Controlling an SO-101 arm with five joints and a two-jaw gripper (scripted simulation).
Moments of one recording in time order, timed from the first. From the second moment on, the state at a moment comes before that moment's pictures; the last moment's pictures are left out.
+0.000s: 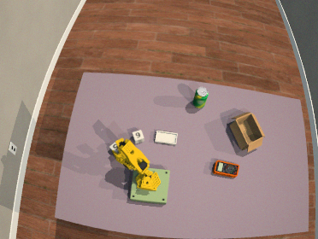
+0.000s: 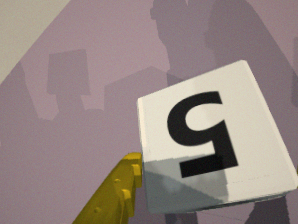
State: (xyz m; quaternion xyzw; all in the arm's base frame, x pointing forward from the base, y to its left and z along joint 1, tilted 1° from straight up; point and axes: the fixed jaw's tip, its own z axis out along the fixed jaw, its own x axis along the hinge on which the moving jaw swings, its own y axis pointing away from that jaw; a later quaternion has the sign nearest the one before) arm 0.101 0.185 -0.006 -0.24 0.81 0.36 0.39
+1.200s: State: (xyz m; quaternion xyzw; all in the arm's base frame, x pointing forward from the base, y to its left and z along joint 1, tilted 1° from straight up) arm 0.104 0.188 0.006 -0.18 0.82 0.40 0.38
